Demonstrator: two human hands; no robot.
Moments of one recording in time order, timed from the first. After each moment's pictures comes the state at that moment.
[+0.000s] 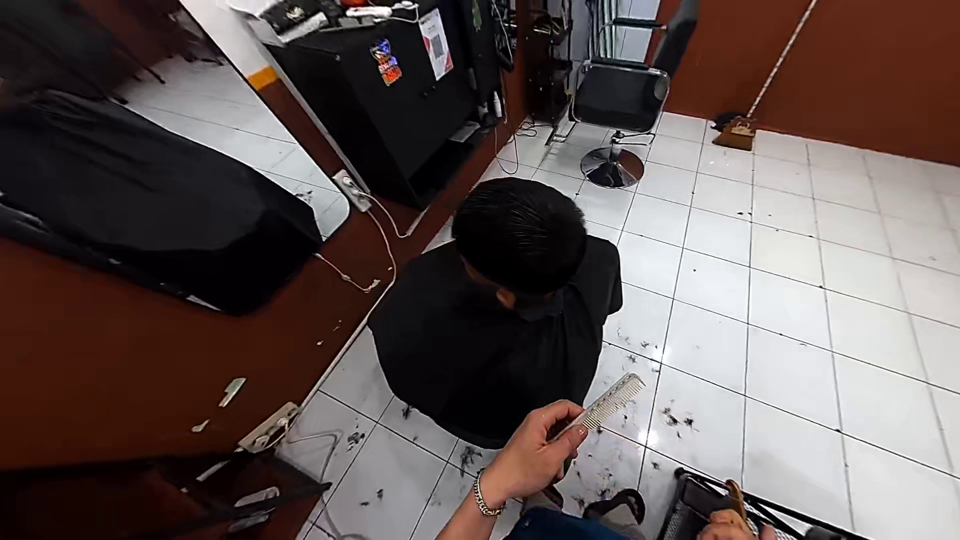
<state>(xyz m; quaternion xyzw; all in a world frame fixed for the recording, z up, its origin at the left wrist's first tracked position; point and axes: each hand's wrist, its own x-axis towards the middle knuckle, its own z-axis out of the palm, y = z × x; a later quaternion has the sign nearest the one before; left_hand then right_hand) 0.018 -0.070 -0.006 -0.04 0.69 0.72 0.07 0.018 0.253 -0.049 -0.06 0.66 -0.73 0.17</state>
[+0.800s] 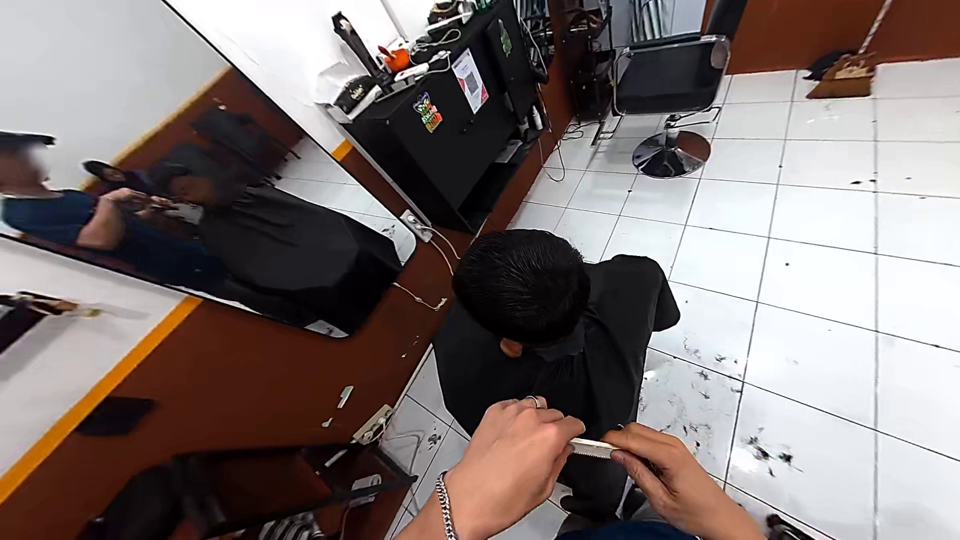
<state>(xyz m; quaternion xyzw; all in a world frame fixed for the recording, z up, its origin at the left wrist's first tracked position) -0.052 -0.085 0.108 0.09 0.99 0.09 0.03 -0.146 0.116 -0.047 -0.49 0.61 -0.61 0.13</state>
